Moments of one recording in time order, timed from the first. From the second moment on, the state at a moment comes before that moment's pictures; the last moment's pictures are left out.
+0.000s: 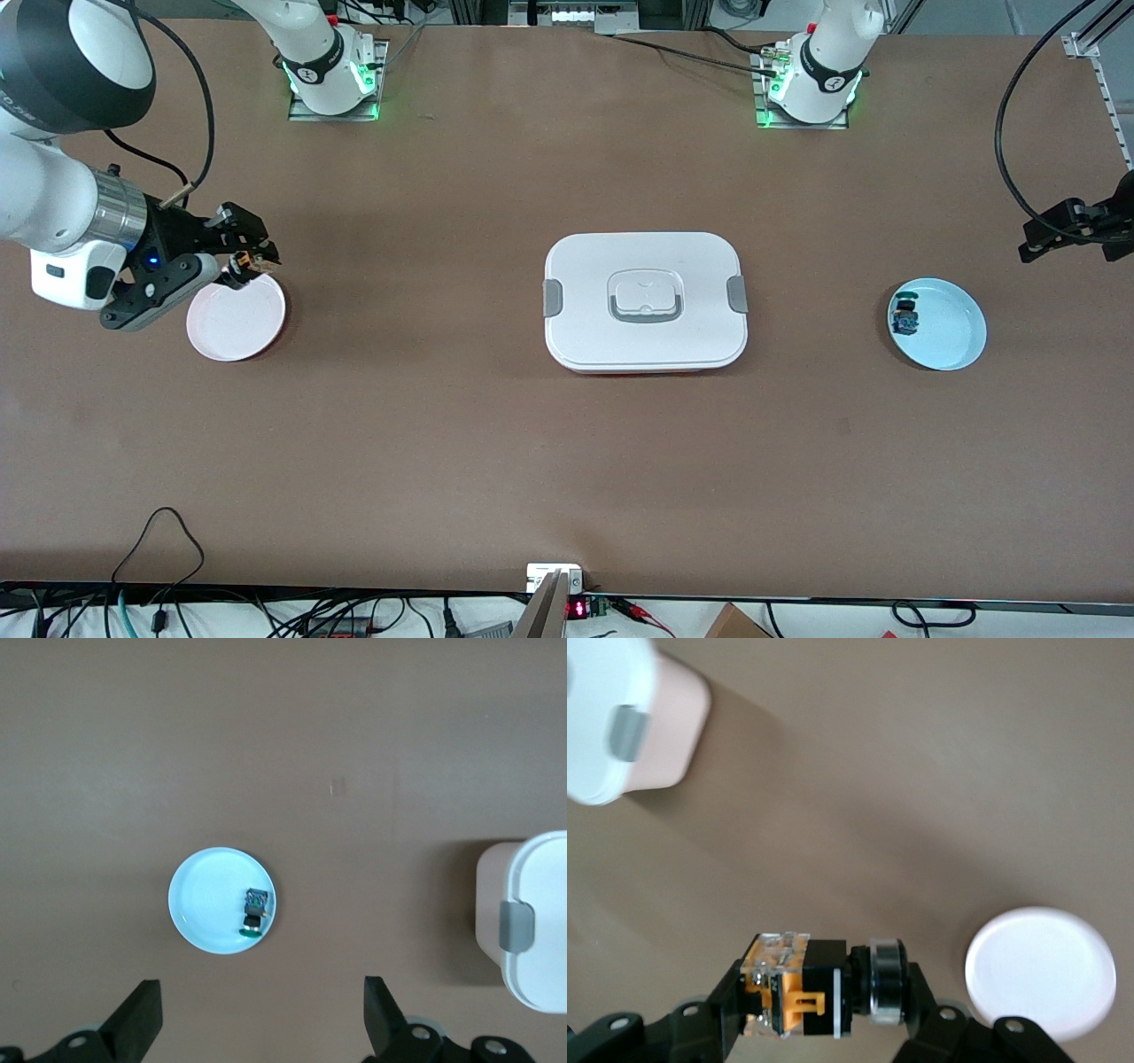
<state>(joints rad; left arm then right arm) -0.03 0.09 0.12 -1.49 0.02 1.58 0.07 0.08 0.23 0.03 -1.49 0.26 1.60 -0.51</state>
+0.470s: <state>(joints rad) -0.01 0.12 0.12 -1.44 -0.29 1.52 0.07 0.07 0.24 0.02 -1.53 0.65 1.68 -0.94</state>
